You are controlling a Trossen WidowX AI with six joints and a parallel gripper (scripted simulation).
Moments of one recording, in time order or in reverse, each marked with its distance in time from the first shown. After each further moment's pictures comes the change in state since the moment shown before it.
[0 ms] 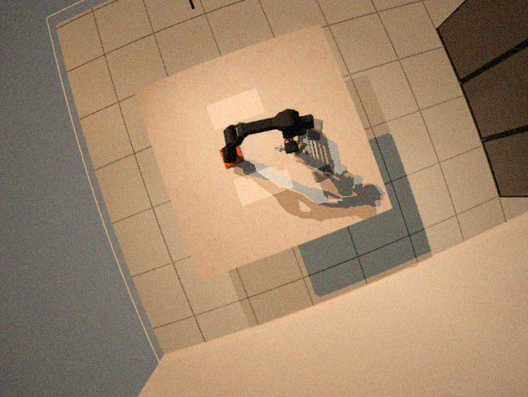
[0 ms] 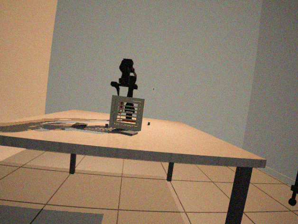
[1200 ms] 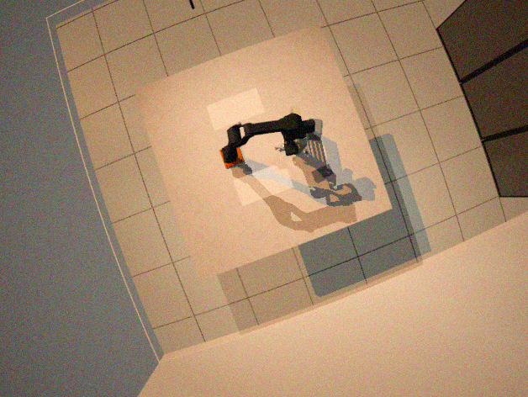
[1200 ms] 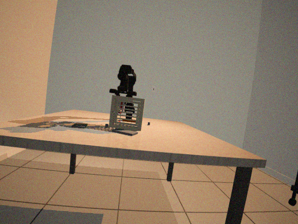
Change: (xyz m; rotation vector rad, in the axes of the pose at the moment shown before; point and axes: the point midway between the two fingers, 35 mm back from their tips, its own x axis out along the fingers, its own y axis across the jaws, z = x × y) arm 0.050 0.000 -0.004 0.000 0.106 0.000
